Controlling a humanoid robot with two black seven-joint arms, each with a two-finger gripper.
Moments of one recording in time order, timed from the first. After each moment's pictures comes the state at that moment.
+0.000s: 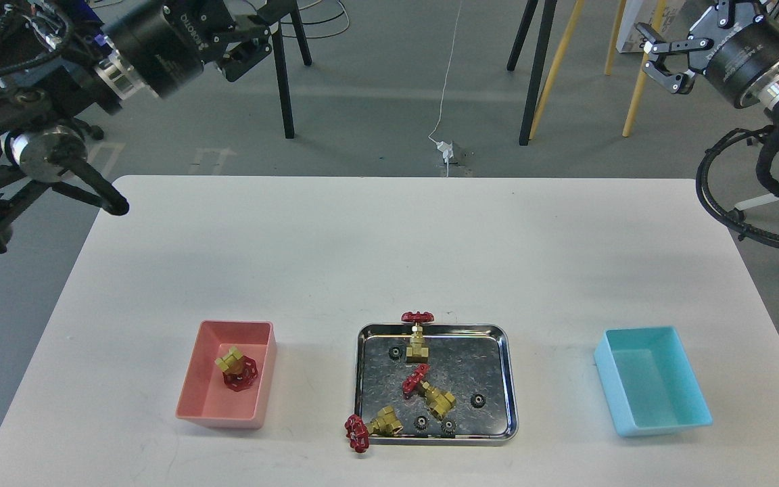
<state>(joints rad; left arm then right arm) -1.14 0.55 -0.30 -0.94 0.13 -0.49 -0.49 0.92 -0.52 0.86 0.70 -0.07 0.49 0.09</state>
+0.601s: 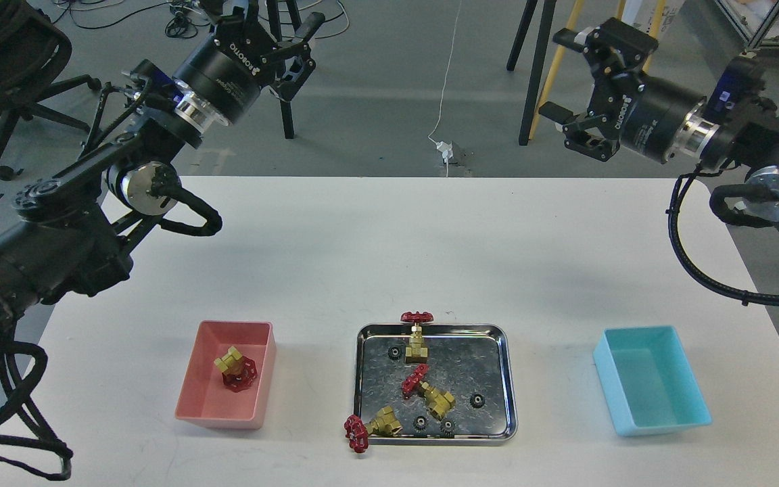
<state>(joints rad) -1.01 0.30 -0.48 -0.80 0.11 -0.49 -0.49 1.02 -0.65 0.45 1.10 -0.50 0.49 0.13</state>
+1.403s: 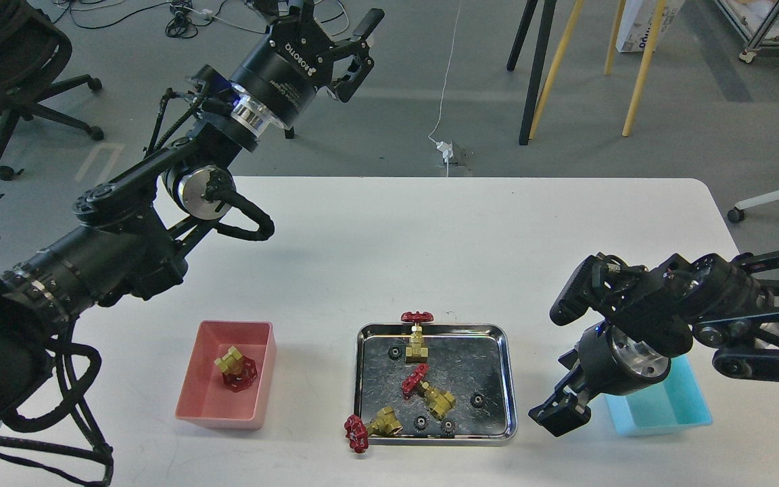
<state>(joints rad) -1.00 0.18 -0.54 -0.81 0.11 -0.49 -0.49 1.45 -0.66 -0.57 1.73 -1.52 0.49 0.03</state>
